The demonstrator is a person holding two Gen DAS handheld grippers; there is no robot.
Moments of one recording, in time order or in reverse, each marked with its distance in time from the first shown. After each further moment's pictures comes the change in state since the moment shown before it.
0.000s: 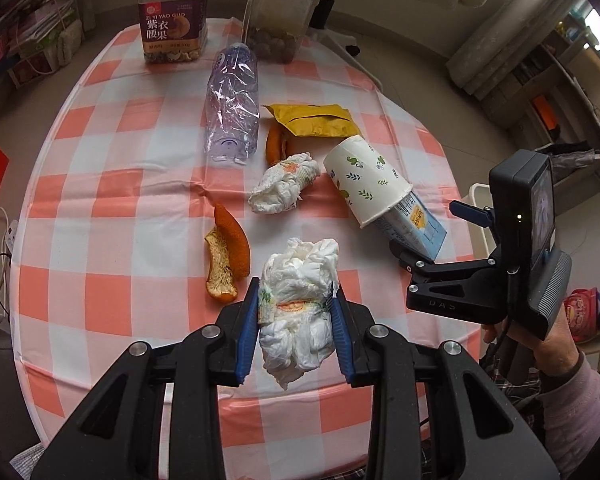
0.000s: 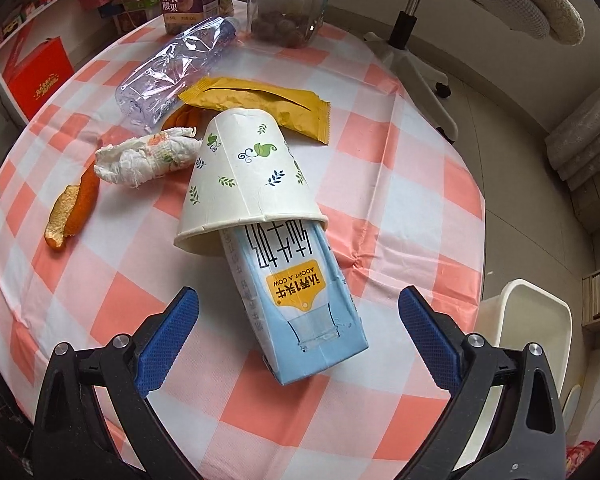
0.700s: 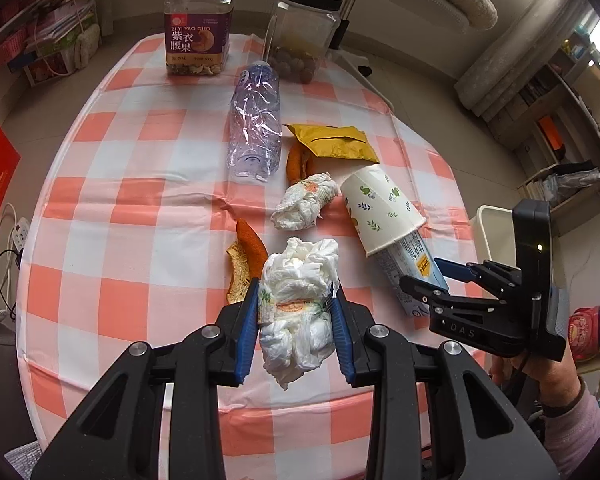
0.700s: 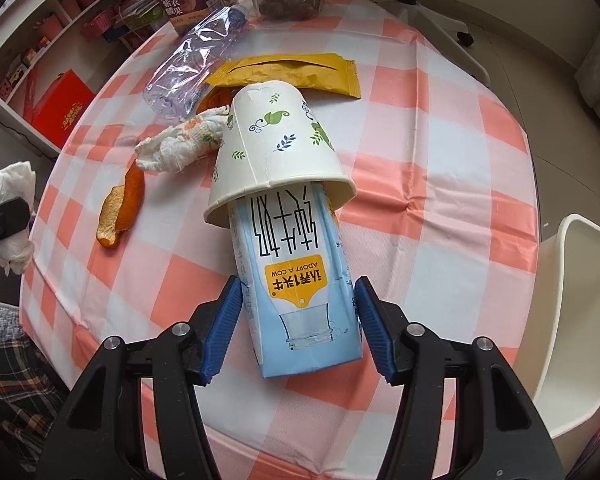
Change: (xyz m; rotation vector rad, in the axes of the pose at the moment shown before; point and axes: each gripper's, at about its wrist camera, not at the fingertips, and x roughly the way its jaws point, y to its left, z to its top) left arm -0.009 0.016 -0.001 -0.042 -0.074 0.023; right arm -0.007 0.002 -0.025 0.147 0.082 0.232
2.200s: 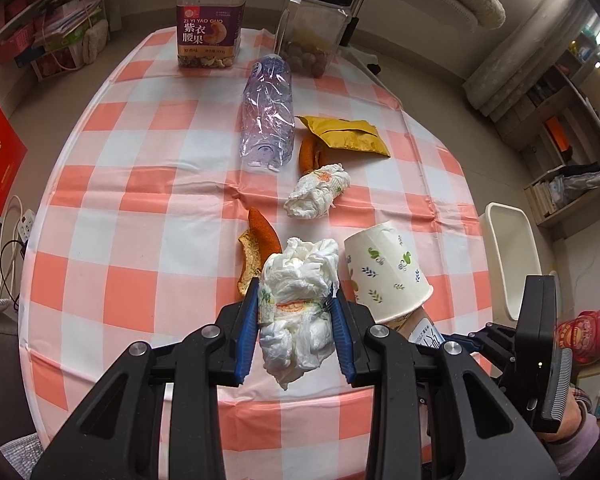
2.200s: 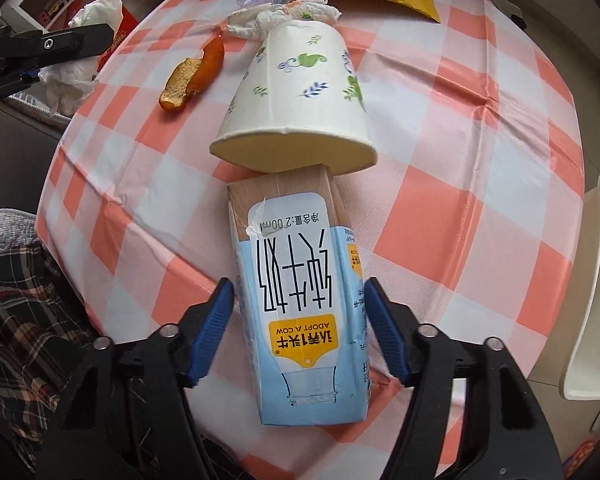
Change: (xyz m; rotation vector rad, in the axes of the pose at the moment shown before) left arm 0.003 0.007 -0.009 -0.015 0.010 0.023; right arm 0.003 0.038 -0.066 -0.135 0.177 0.082
